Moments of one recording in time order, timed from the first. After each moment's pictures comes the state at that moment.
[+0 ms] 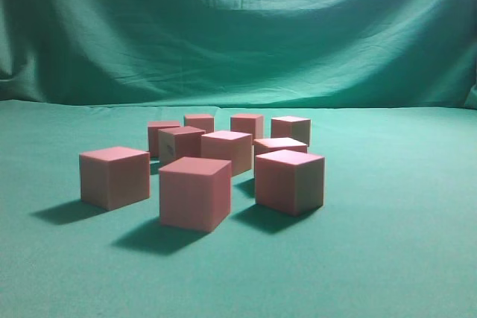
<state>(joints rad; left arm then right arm) -0.01 -0.01 0.02 -0.12 0.36 -0.08 1.04 1.15 -1.82 0.06 1.28 -0.09</state>
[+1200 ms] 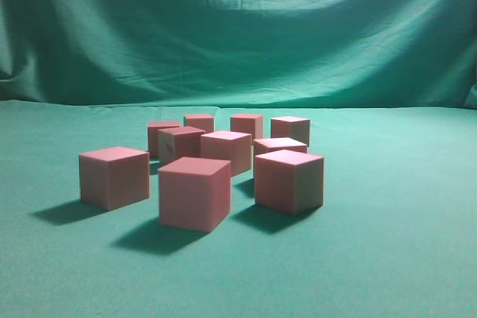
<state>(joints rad) -0.01 -0.01 0.02 -0.12 0.36 -0.08 1.00 0.50 -1.02 0.15 1.21 0.03</state>
